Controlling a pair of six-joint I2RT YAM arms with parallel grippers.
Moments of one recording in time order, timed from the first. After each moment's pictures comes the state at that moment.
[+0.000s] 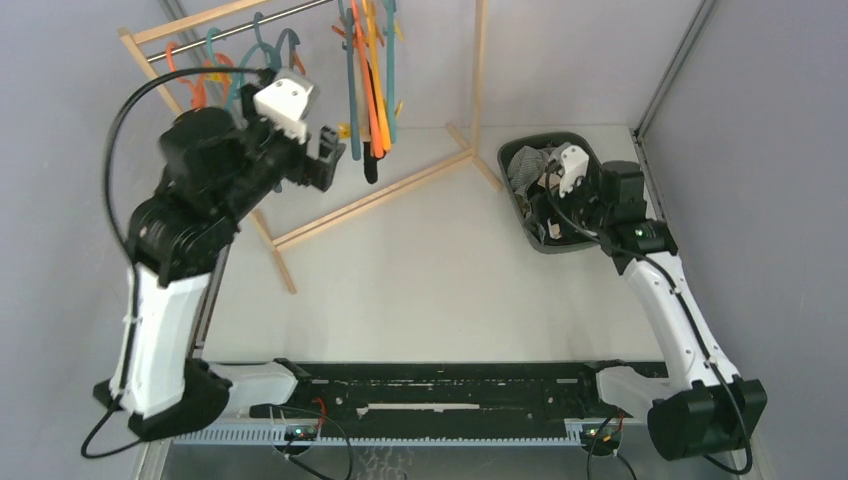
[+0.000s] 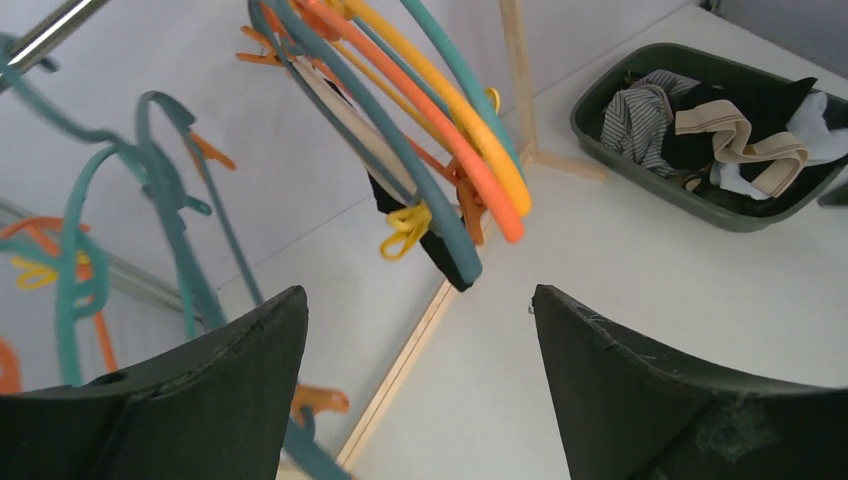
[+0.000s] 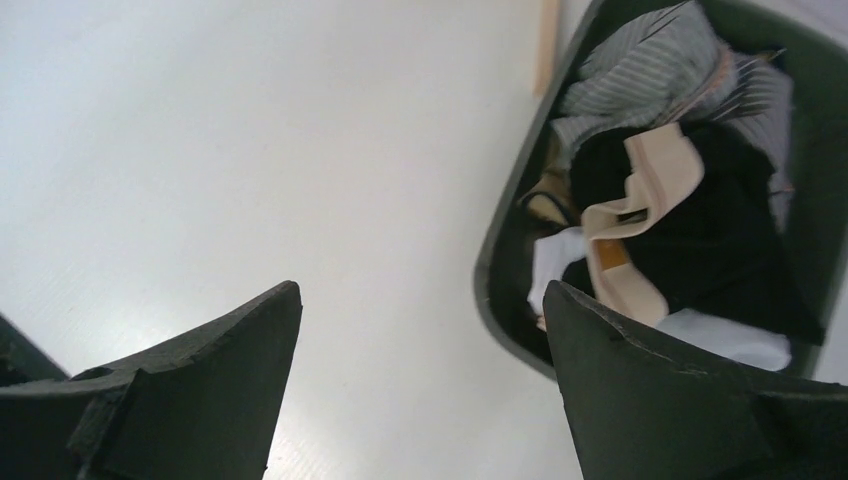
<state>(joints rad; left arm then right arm) -0.55 1.20 2.00 -0.94 -0.11 0.24 0.12 1.13 1.11 -0.56 -0.44 -0.27</state>
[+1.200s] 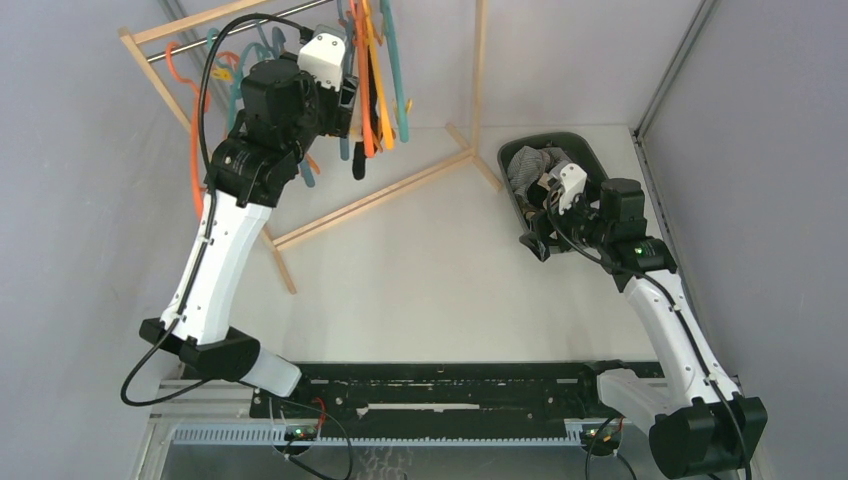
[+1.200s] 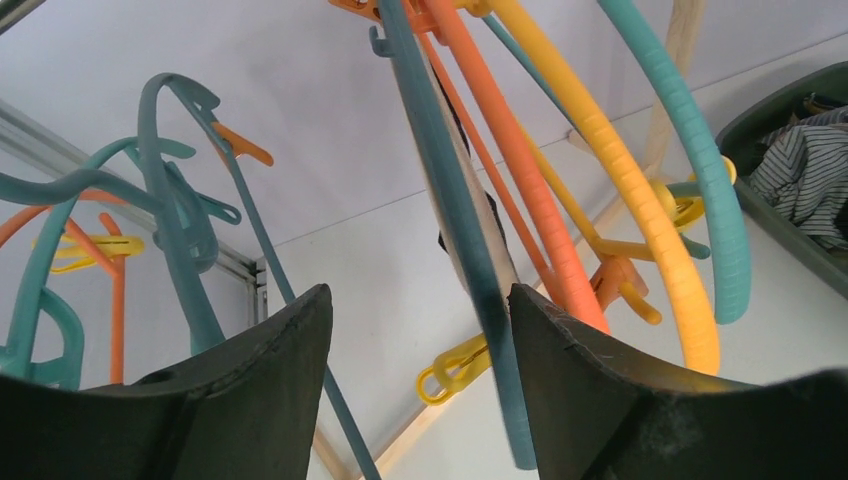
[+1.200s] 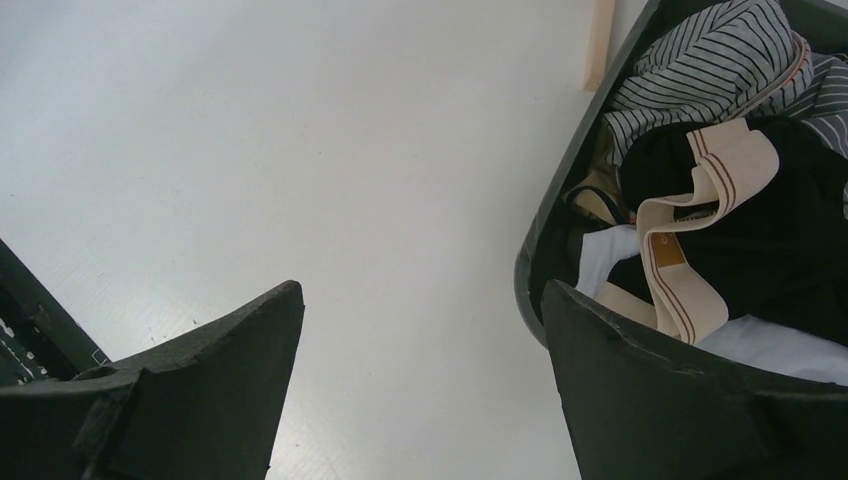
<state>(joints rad) -0.46 1.49 2.04 -0.73 -0.28 0.22 0.12 1.01 0.94 -0.51 -0.55 -0.28</state>
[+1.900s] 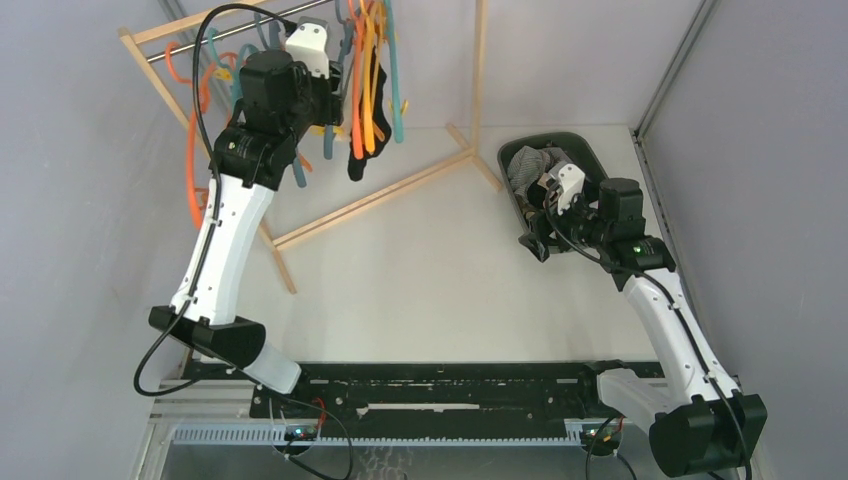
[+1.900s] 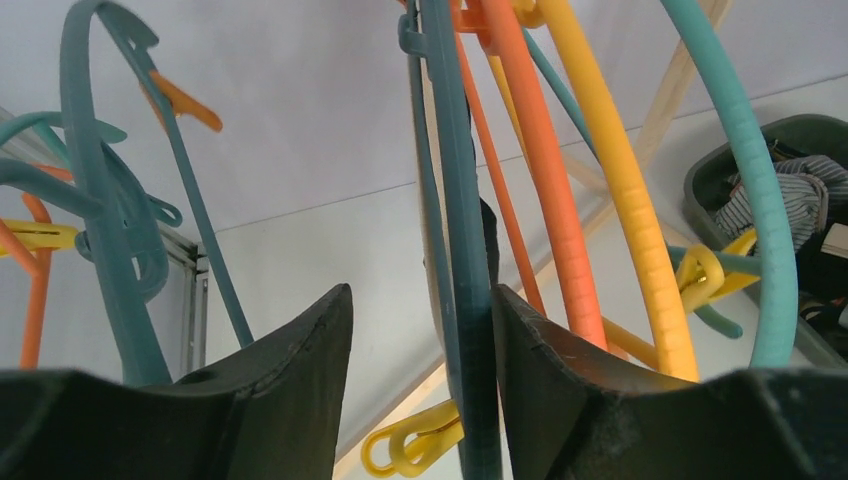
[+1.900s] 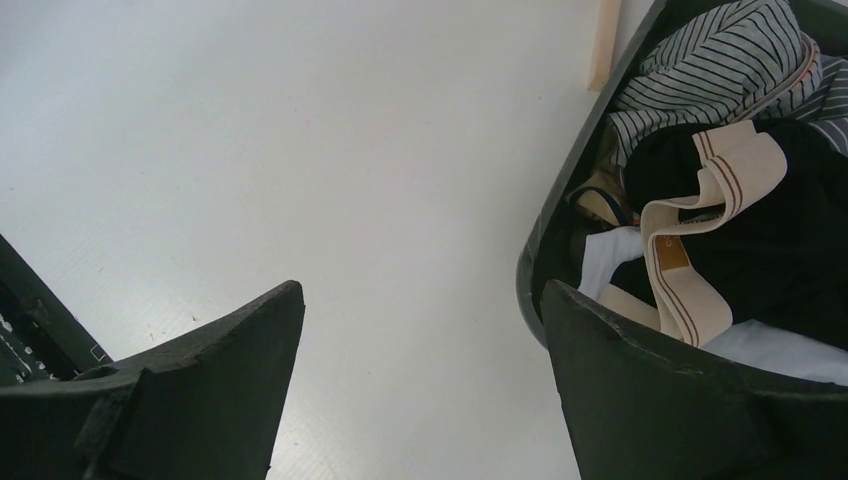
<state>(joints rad) -0.36 1.54 2.03 -0.69 -0.17 0.09 0.13 1.02 0.94 -0.51 -0.55 -0.29</state>
